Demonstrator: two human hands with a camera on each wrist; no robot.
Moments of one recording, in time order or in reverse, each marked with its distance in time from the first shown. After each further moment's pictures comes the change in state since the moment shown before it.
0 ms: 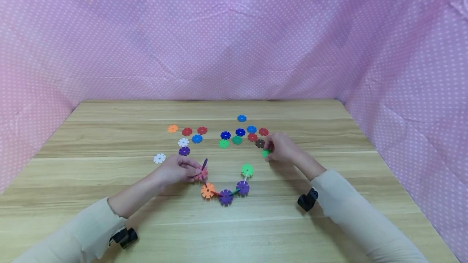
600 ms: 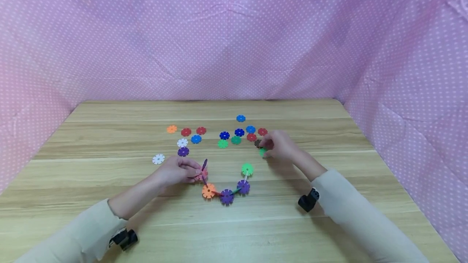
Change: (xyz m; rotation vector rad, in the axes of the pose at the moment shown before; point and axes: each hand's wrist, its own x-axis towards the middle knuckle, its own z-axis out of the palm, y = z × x) left_hand 0.002 -0.002 0.004 -0.006 0.013 0.010; right_hand 0.001 0.001 -0.002 0.075 0.049 -0.060
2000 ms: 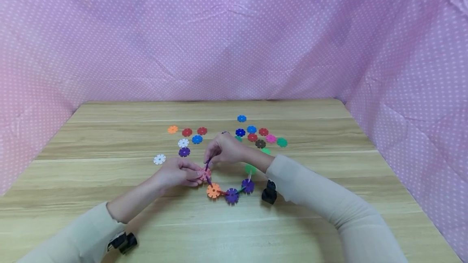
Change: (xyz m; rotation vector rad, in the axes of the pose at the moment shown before) left_hand -0.007 0.002 -0.001 -0.078 -0.049 0.006; right_hand 0.059 -0.096 0.046 0.336 -0.307 -0.376
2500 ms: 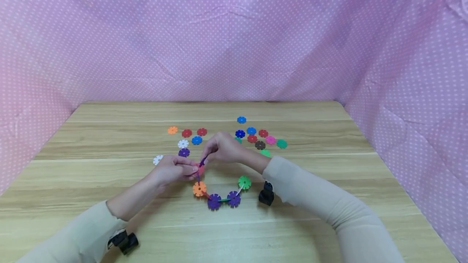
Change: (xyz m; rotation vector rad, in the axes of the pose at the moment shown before) left_hand 0.007 0.000 -0.010 -0.147 0.059 -0.028; right_hand 0.009 -0.005 0.004 0.025 0.117 -0.030
